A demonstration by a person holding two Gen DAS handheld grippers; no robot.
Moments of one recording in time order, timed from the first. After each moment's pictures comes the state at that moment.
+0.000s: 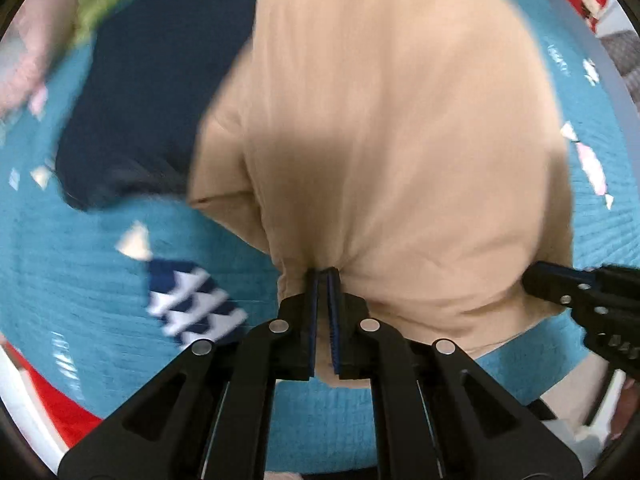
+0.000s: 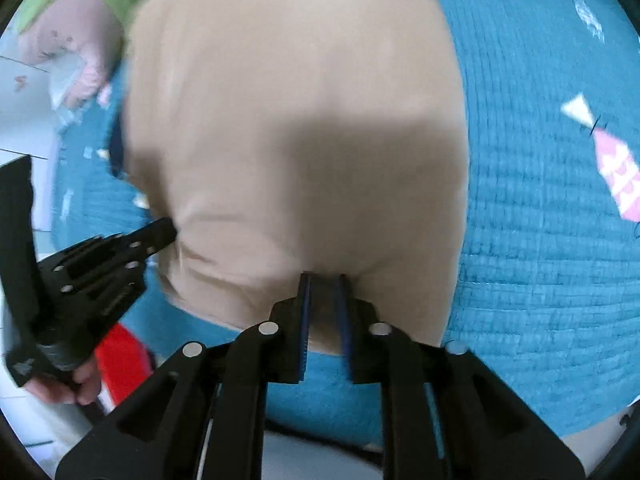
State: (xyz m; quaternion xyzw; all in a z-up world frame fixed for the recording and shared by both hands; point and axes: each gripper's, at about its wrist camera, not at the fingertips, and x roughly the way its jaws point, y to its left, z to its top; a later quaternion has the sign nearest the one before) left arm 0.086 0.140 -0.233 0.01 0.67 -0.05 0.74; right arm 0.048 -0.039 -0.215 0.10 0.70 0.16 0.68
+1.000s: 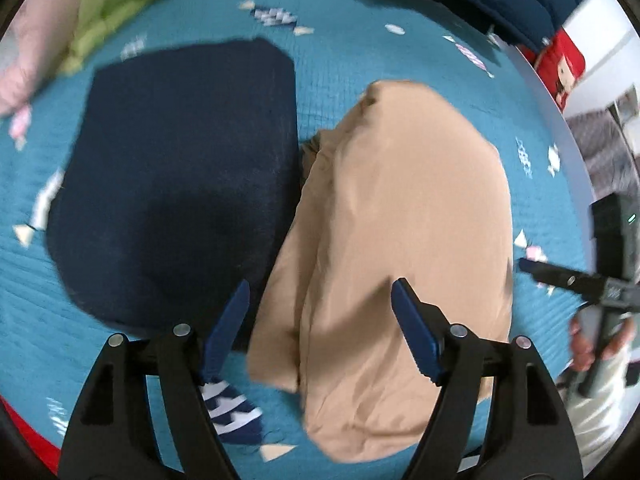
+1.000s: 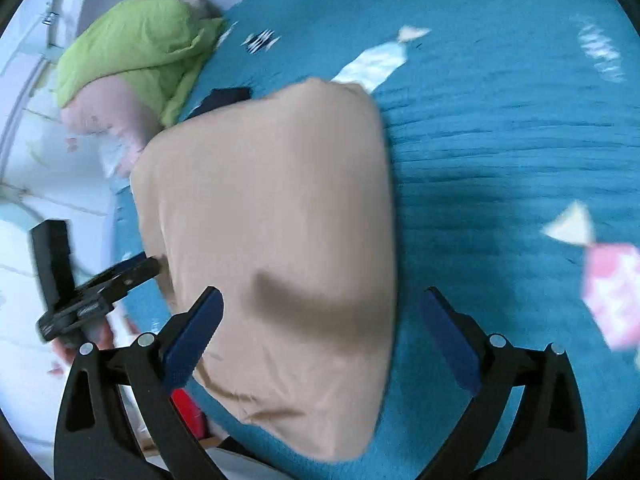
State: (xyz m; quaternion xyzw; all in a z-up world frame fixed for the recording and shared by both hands) left arm 0.172 0.194 -0.170 -0.10 0.60 -0.10 0.79; right arm 0.135 -0.135 -0.194 0.22 0.62 0.29 0.70
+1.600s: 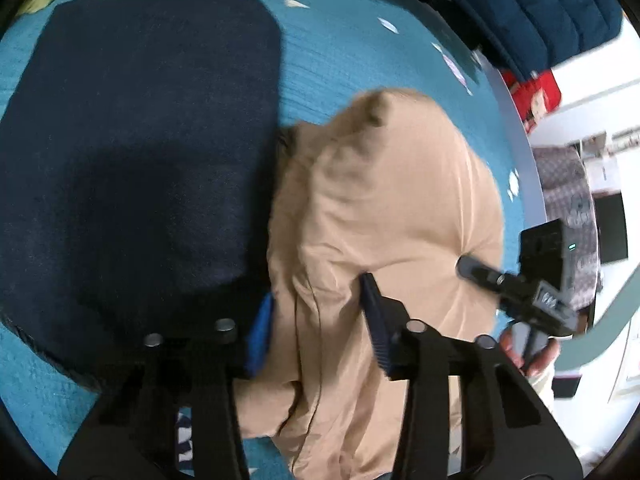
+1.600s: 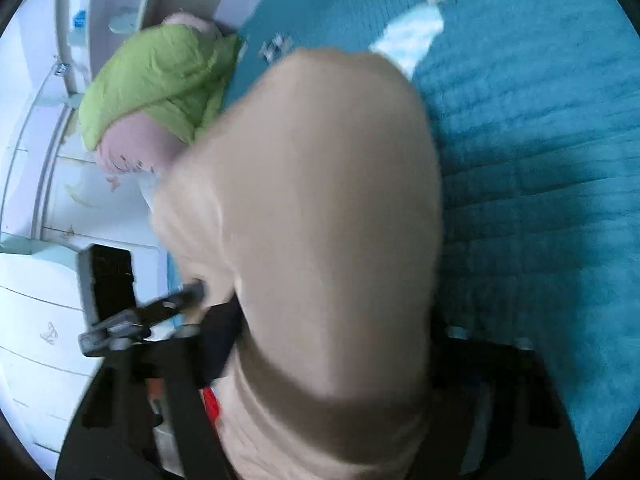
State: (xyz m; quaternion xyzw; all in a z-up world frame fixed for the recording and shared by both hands) left arm 0.196 0.202 -0.191 -0.19 0.61 -0.17 0.75; right arm 0.129 -0.130 -0.206 0.34 0.56 0.30 0.69
